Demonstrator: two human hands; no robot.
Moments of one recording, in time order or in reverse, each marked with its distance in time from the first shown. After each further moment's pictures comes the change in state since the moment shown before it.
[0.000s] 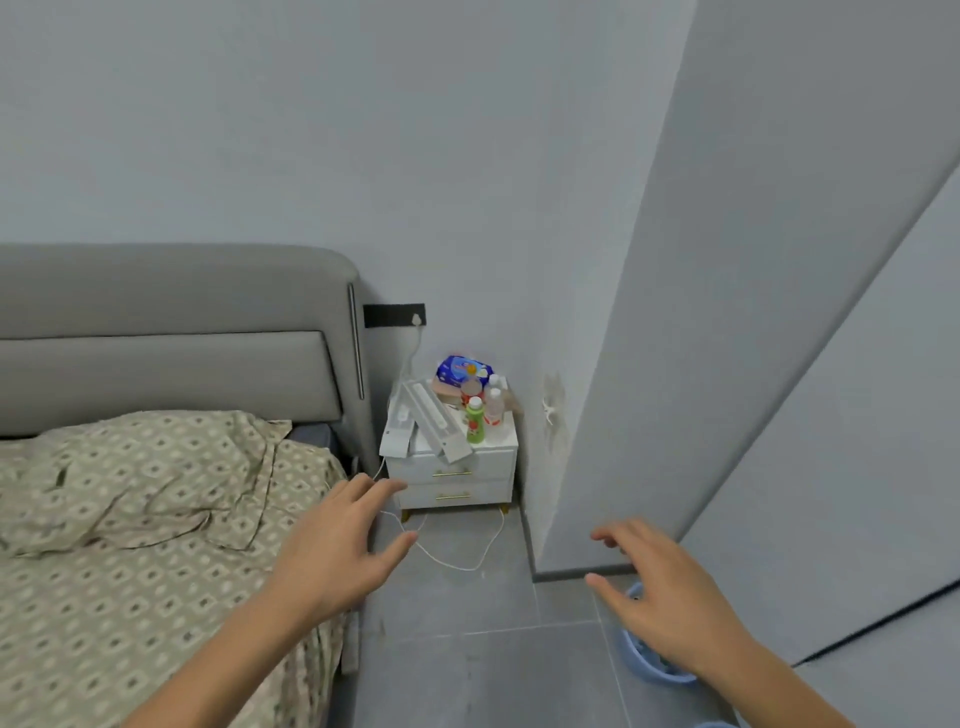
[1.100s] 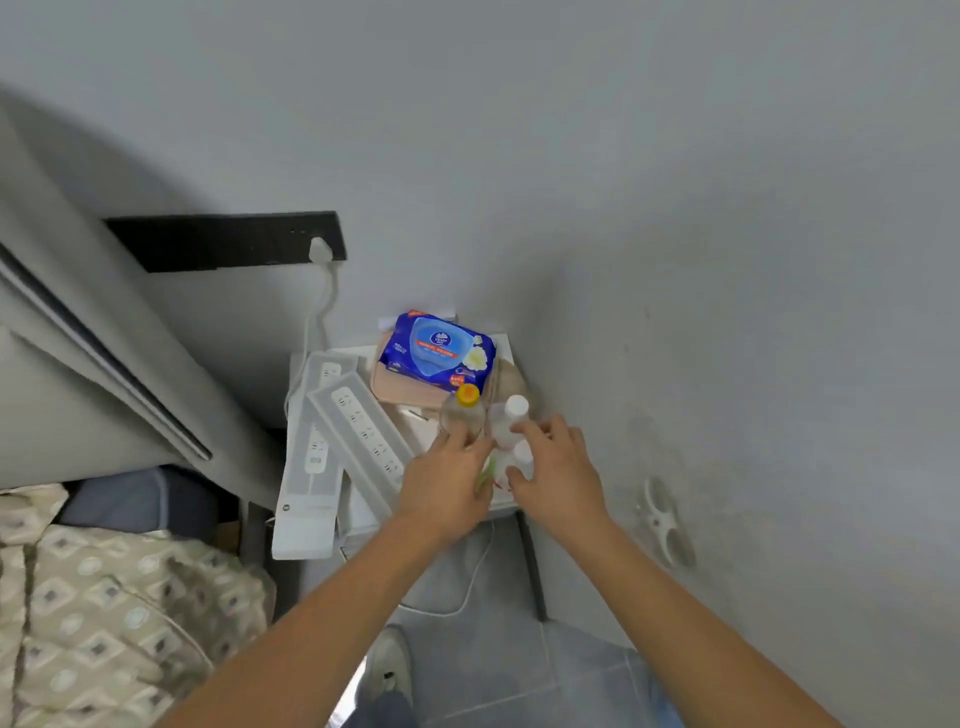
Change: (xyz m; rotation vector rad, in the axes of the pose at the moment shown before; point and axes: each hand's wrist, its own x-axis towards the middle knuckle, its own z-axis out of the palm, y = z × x) left_hand 0.610 -0.190 0.413 -0.080 -0.335 0.091; right_hand 0.684 0.145 0.307 -0.041 -0.079 0.301
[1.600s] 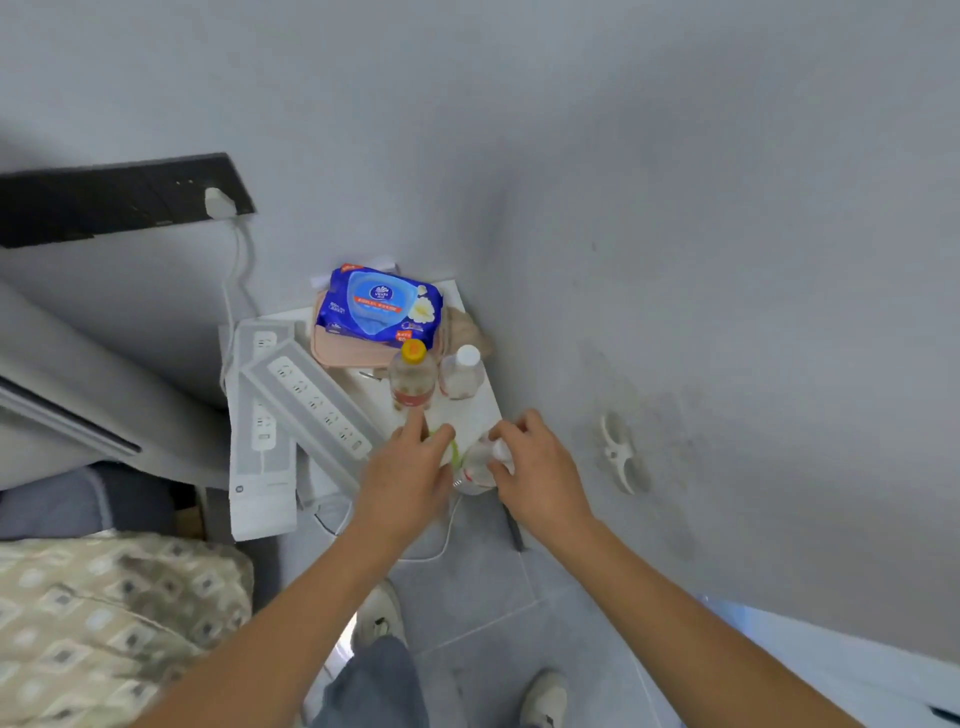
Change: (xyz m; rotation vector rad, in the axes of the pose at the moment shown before) left_hand -0.006 -0.009 0.047 -0.072 0.007 0.054; right_hand -0.032 0.036 0.029 0.076 0.034 0.035
